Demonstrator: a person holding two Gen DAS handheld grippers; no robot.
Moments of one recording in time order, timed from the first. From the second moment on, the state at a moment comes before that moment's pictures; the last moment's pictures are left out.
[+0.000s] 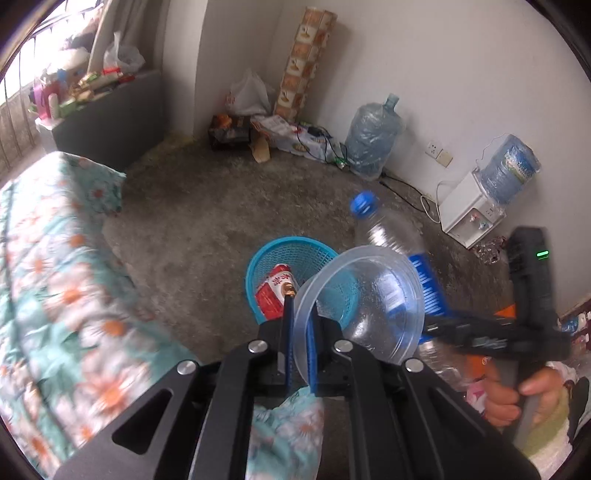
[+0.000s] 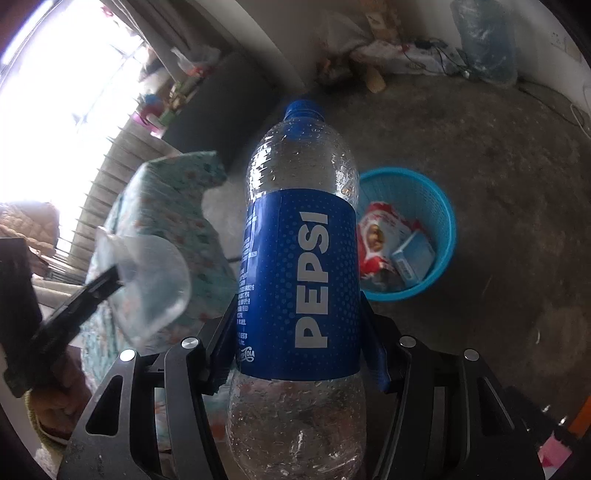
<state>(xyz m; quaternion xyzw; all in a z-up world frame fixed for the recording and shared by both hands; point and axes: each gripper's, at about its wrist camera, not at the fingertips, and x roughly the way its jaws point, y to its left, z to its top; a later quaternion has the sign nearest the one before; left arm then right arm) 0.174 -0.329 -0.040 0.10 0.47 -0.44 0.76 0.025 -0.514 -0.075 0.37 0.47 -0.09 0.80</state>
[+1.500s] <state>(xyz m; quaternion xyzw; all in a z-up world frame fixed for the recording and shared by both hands) 0.234 -0.449 -0.129 0.05 0.58 -0.40 0.70 -0.016 -0.545 -0.188 0.50 0.41 -0.24 0.72</state>
